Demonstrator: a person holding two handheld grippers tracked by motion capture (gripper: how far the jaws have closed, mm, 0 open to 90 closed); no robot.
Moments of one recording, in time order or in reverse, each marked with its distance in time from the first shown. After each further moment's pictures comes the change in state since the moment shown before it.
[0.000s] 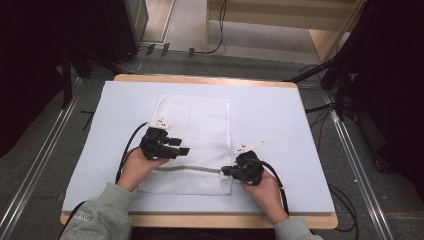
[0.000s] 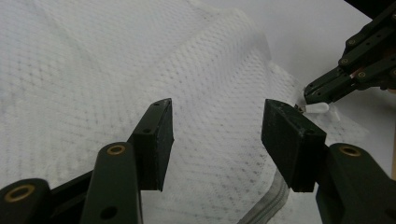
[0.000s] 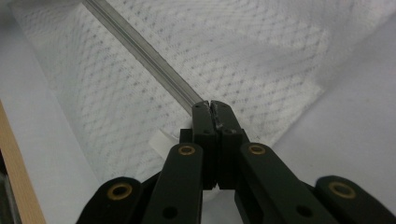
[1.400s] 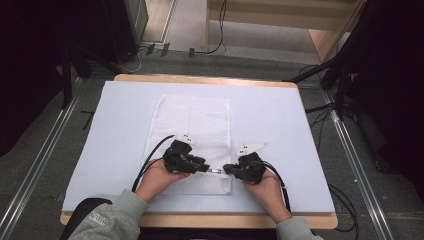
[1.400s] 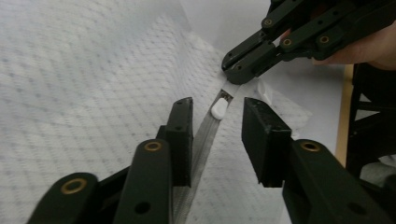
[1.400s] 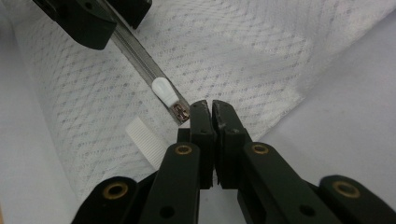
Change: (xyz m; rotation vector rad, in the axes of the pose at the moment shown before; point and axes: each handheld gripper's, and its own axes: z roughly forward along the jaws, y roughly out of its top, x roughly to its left) left arm -0.048 -0.002 0.045 0.112 -0.150 0.027; right arm -0.011 -0.008 0.001 -0.047 -0.013 -0.096
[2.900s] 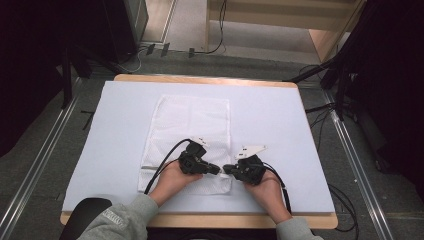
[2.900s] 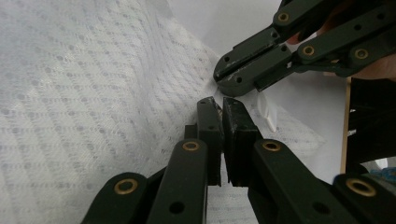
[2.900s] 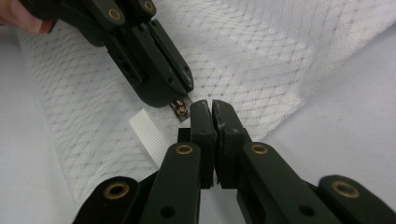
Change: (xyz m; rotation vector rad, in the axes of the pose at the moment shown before) left arm 0.000 0.008 0.043 0.052 -0.072 -0.072; right arm 0.003 -0.003 0.000 -0.021 -0.017 -0.073
